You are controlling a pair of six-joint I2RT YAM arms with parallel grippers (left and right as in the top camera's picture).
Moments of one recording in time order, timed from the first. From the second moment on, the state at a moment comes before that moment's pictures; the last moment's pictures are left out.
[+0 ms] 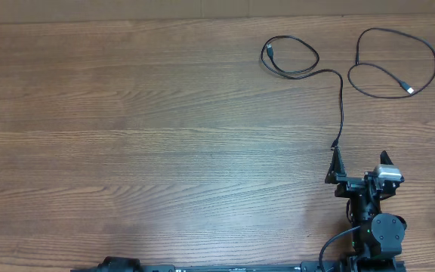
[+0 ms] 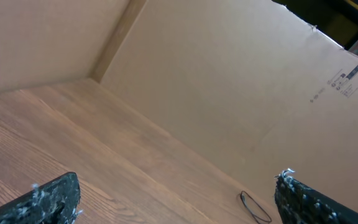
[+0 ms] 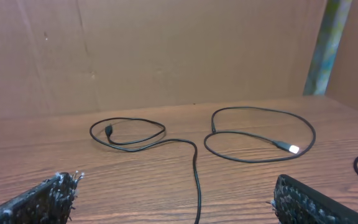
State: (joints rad) left arm -0.11 0.01 1.75 -1.69 -0.34 -0.60; right arm 0.02 0.01 0.02 -0.02 0.11 0.05
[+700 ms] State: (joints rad) left arm -0.11 0.01 1.56 -1.49 -0.43 -0.60; right arm 0.02 0.01 0.02 -0.02 0.11 0.05
